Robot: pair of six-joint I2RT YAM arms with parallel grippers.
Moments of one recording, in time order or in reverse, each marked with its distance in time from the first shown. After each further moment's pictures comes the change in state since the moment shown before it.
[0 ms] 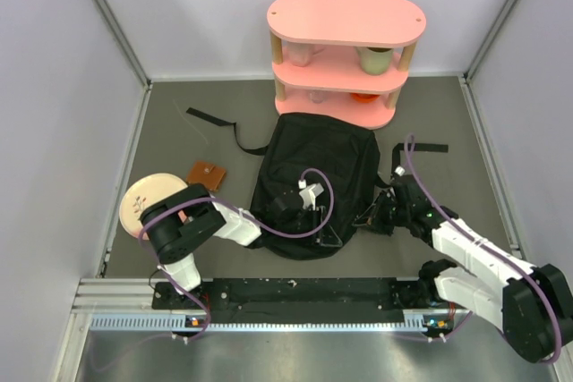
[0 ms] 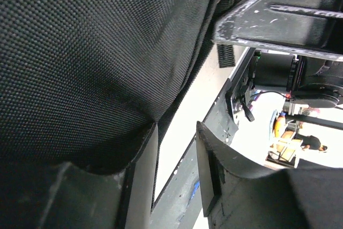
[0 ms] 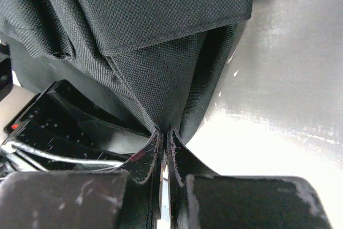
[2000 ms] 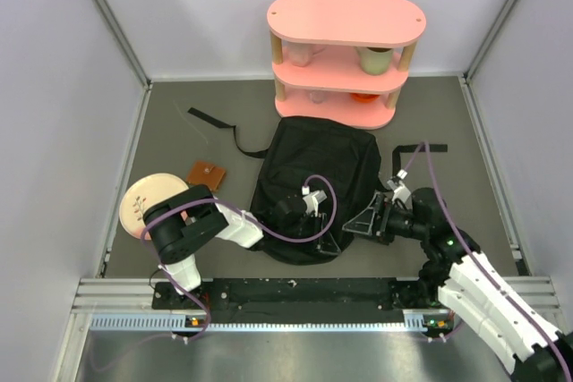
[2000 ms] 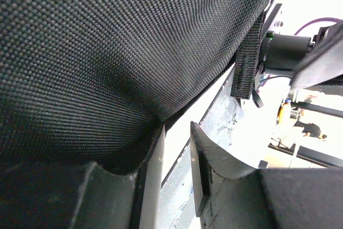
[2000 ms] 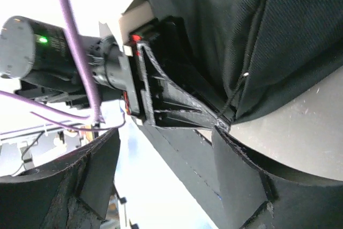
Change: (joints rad) left arm -0.023 0.019 0.005 -0.053 0.019 0.002; right arm 0.000 -0.345 -0.103 0.027 -0.317 -0.052
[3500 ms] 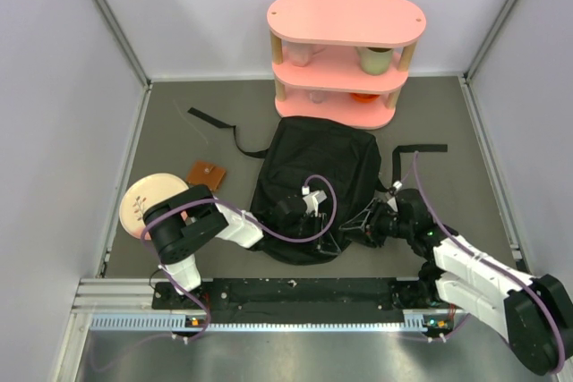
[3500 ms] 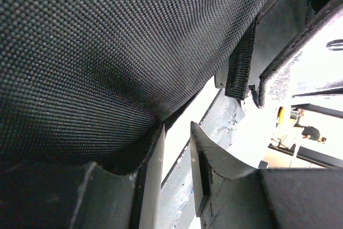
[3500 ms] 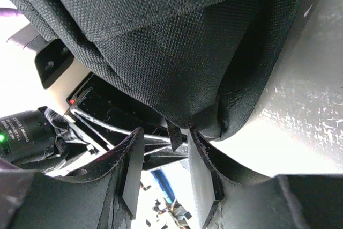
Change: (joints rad) left arm -0.001 -0.001 0.000 -0.001 -0.003 -0.001; right arm 0.029 0.238 -0.085 0.239 0.115 0.361
